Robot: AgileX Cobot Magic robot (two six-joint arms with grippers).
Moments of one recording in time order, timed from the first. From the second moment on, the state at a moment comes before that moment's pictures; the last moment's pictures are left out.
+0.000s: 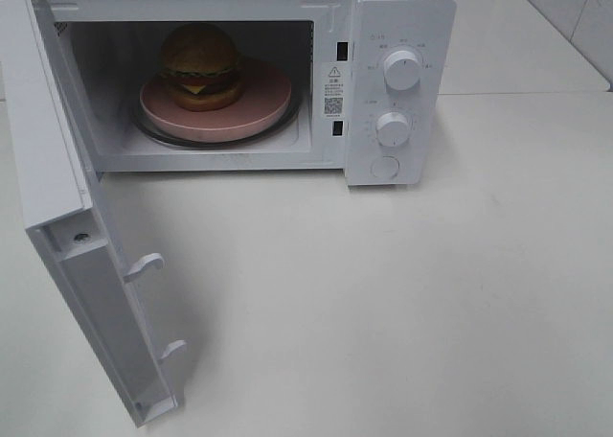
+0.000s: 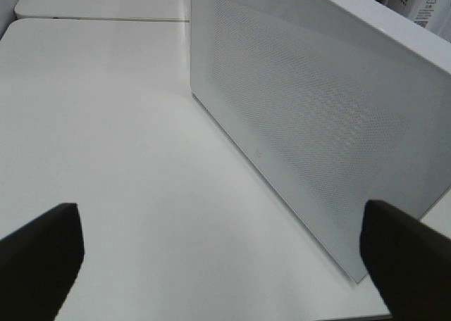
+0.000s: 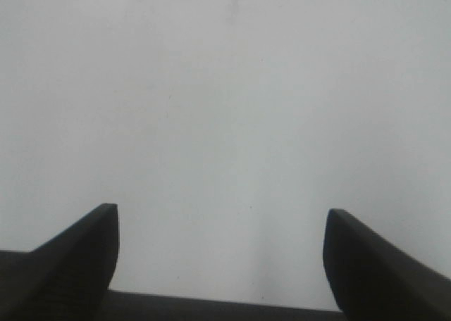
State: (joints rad) left arm 0.02 0.00 -0.52 -0.18 1.07 0.08; right arm 0.19 0.31 -0.50 -0.13 0.98 0.18
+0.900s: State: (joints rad) left arm 0.02 0.00 -0.52 -0.18 1.07 0.08; right arm 0.10 0.00 -0.49 -0.11 0.97 0.18
